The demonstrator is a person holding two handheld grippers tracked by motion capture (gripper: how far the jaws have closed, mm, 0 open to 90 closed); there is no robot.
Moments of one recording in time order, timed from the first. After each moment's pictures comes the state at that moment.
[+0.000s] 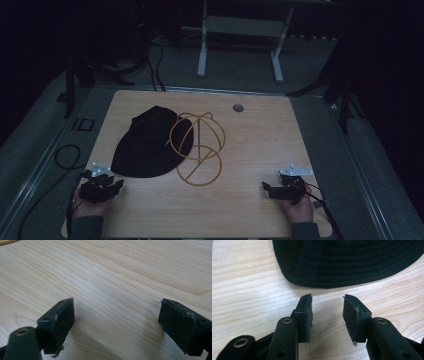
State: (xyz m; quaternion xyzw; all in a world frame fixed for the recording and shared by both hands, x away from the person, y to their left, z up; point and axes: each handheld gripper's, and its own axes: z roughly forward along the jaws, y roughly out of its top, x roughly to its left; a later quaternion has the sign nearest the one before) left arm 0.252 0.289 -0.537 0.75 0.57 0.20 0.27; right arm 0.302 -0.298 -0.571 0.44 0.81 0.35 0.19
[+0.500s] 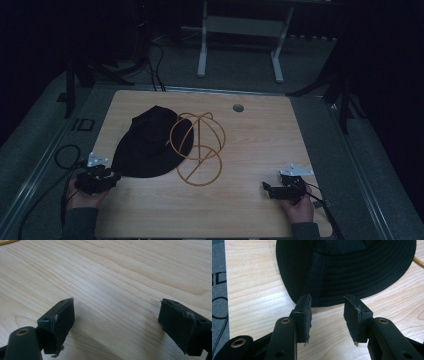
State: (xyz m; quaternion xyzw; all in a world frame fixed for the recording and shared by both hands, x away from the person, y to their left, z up) left arm 0.267 0.293 -0.506 0.76 0.55 0.19 0.27; right arm 0.301 -0.298 -0.571 0.44 0.81 0.35 0.19
